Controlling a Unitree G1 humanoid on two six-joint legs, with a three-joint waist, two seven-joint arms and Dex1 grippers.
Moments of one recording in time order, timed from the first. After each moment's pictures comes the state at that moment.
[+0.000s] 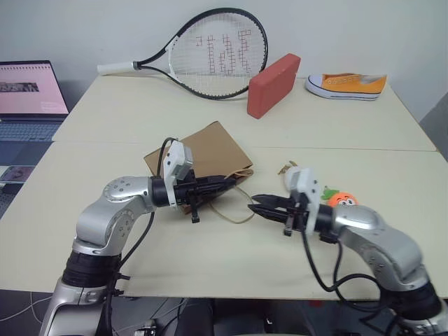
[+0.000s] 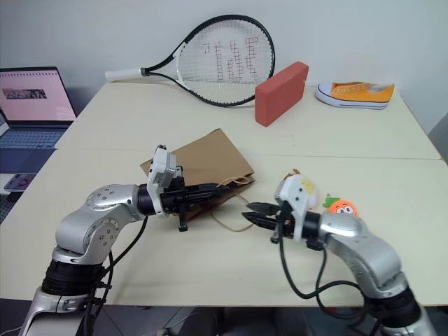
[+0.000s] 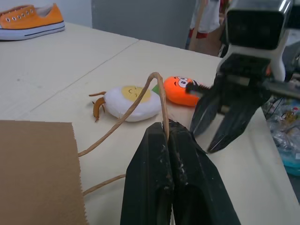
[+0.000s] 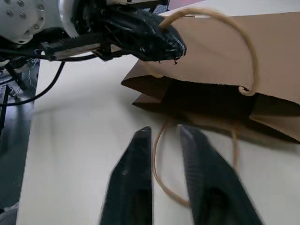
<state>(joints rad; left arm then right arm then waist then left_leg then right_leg) -0.42 0.59 -0.01 -0.22 -0.60 0.58 -1.05 -0.26 -0.48 0.21 -0.47 0.51 0.63 0.69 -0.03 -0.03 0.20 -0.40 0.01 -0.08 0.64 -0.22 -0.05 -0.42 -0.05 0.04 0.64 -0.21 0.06</state>
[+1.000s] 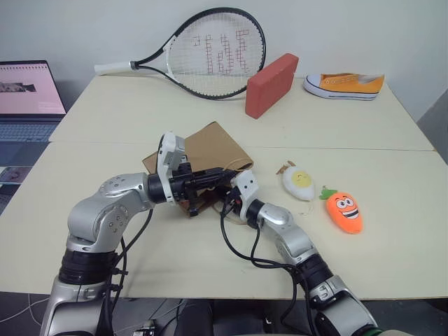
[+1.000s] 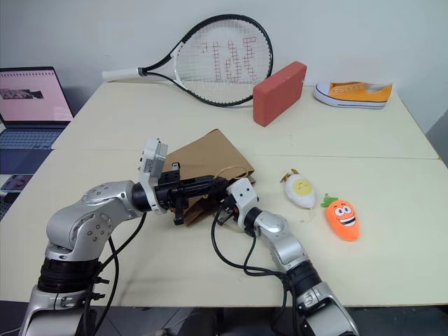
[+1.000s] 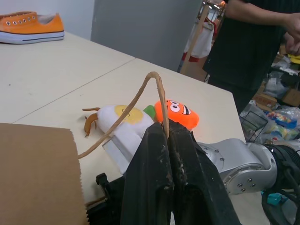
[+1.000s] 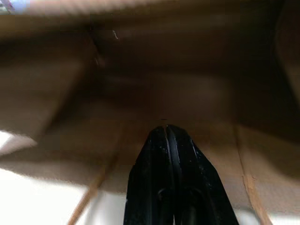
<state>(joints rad) -0.45 0.59 0.05 -0.23 -0.75 0.72 -0.98 -0.47 0.05 0.31 0.35 0.09 0.12 0.44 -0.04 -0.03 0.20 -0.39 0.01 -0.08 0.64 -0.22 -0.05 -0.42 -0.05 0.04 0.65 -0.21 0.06</state>
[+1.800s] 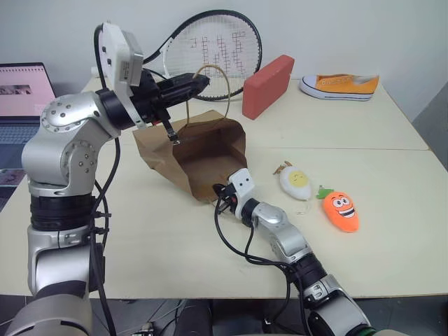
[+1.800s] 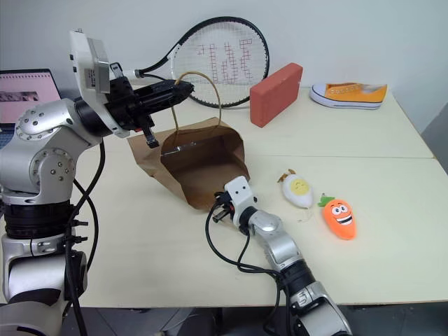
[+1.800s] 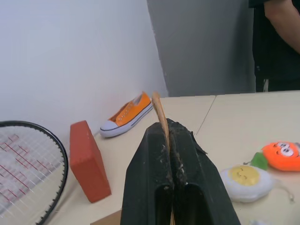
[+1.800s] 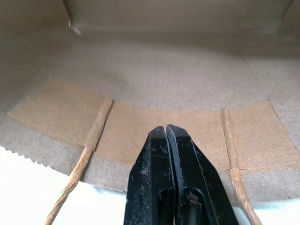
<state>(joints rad) -0.85 0.69 0.10 -0.03 -0.52 0.43 -0.96 -0.47 0.09 0.30 0.34 0.05 0.21 0.38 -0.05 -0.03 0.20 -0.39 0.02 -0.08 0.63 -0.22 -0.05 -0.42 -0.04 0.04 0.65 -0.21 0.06</state>
